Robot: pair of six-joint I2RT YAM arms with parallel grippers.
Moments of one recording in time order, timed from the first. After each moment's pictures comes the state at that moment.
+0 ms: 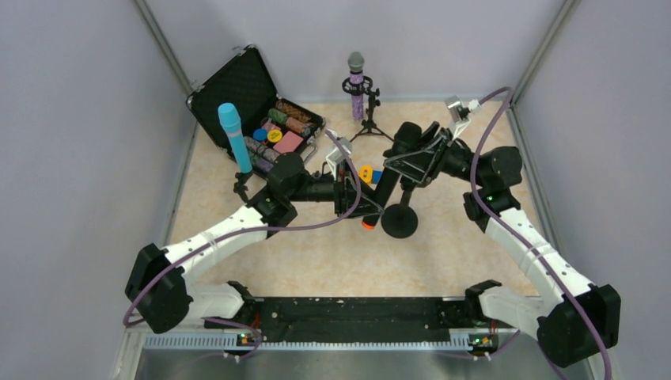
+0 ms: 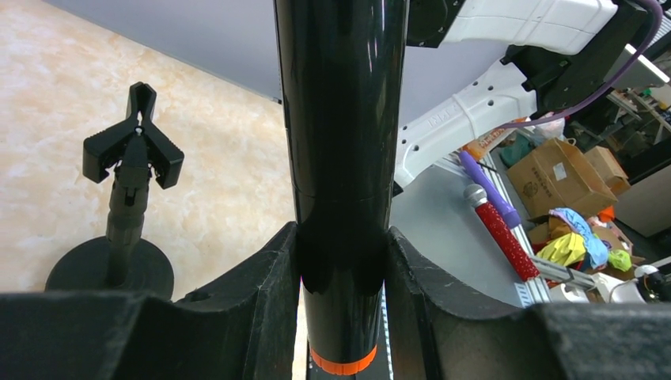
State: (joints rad) left arm -0.73 1.26 0.89 0.44 0.86 -0.57; right arm 0.35 1.05 0.84 0.71 -0.92 0.96
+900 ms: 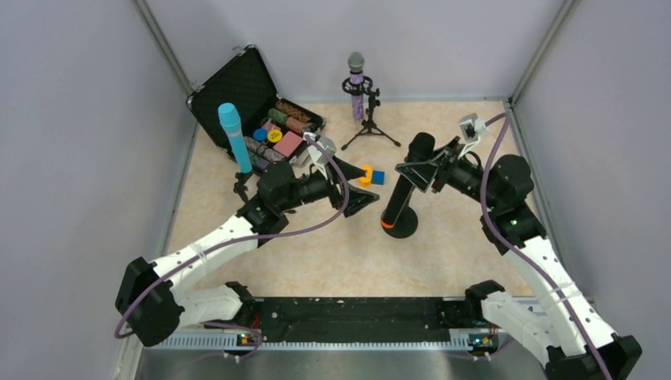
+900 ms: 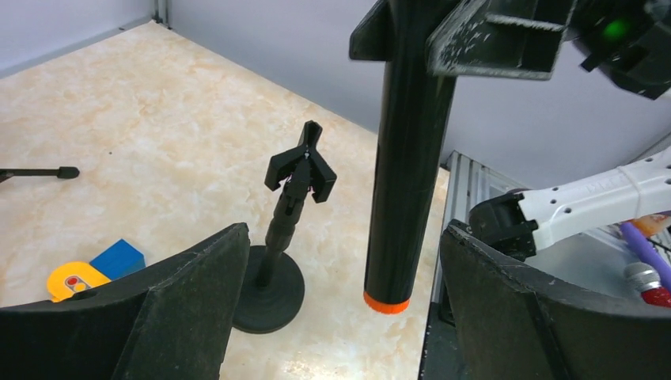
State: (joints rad) left arm -0.73 1.15 0.81 0.42 0.50 -0.38; right arm 0.35 0.84 0.84 0.10 -0.63 0.51
